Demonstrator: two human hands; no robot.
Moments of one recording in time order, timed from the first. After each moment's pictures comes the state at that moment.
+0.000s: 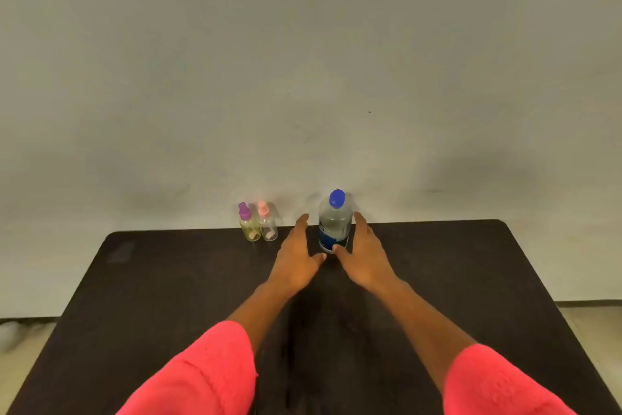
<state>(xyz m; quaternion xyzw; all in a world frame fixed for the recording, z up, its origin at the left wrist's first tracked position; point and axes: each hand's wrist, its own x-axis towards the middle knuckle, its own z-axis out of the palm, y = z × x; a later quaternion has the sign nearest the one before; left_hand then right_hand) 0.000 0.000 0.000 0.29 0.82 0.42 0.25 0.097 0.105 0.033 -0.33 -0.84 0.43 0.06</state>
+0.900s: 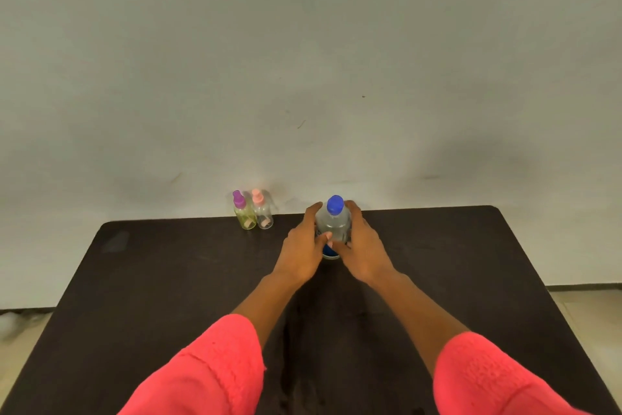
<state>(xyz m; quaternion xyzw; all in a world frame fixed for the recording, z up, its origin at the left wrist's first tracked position) 0.022 0.006 0.018 0.35 0.81 0.43 0.21 0.106 0.110 0.023 -0.29 -0.84 0.45 0.08</state>
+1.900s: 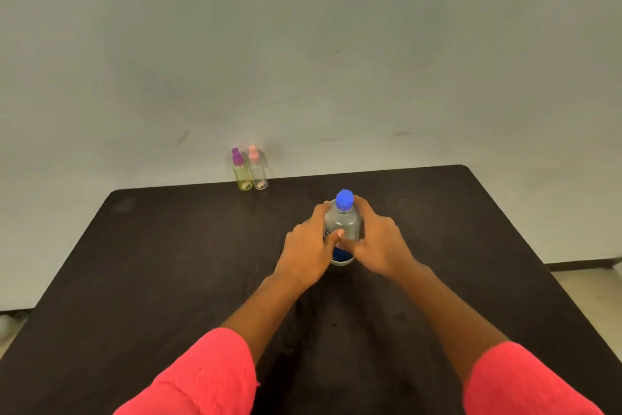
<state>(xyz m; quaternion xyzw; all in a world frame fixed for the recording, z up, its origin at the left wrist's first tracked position) 0.136 -0.065 0.008 0.44 0.81 0.38 0.10 0.228 0.053 0.010 -0.23 -0.89 0.37 0.15</state>
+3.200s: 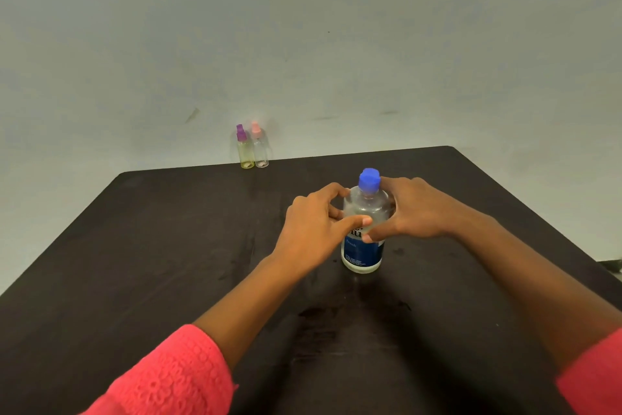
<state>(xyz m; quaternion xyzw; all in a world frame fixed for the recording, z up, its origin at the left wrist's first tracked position) 0.222 -0.136 -0.003 0.46 0.77 0.45 0.03 0.325 0.014 0.025 -0.17 -0.95 0.24 0.05</state>
